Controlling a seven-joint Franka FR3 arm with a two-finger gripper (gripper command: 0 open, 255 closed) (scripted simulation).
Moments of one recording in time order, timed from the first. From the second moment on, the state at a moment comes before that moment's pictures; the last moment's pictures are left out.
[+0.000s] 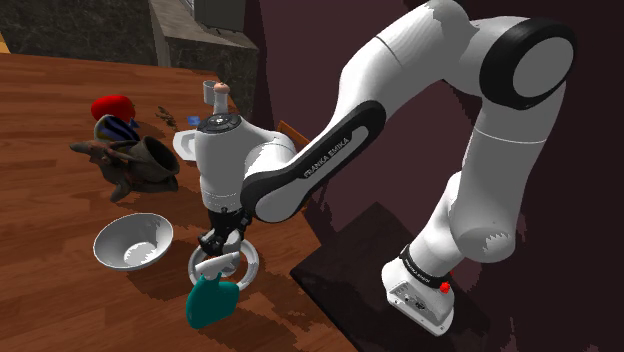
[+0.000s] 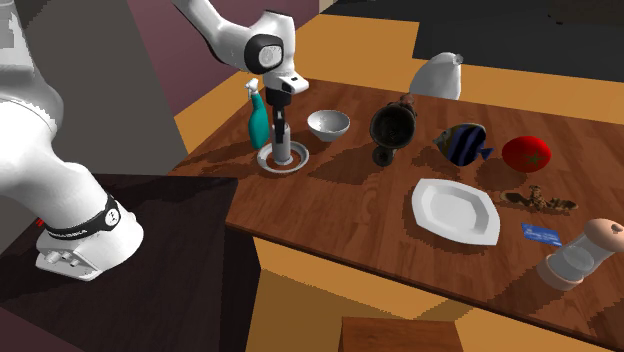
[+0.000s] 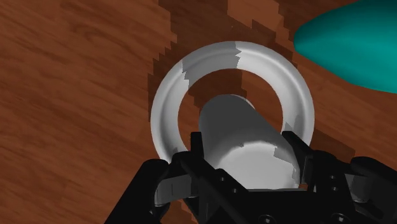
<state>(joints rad) 0.39 0.31 0.39 -2.21 -0.18 2.39 0.73</state>
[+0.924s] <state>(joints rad) 0.39 0.29 0.40 -2.20 -0.17 2.36 0.72</state>
